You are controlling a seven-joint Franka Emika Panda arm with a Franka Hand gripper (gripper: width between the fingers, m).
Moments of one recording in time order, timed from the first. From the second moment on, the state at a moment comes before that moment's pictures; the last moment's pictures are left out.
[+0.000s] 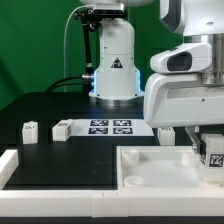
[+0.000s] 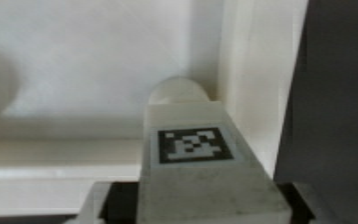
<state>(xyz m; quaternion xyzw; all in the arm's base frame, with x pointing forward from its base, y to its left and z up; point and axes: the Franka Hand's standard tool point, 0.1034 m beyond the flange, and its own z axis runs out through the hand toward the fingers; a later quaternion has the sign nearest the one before) 0.626 0.125 0.075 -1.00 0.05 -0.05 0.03</state>
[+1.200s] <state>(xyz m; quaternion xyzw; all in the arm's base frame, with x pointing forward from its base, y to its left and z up) 0.624 0.126 0.073 -0.81 0.58 -0.03 0.05</state>
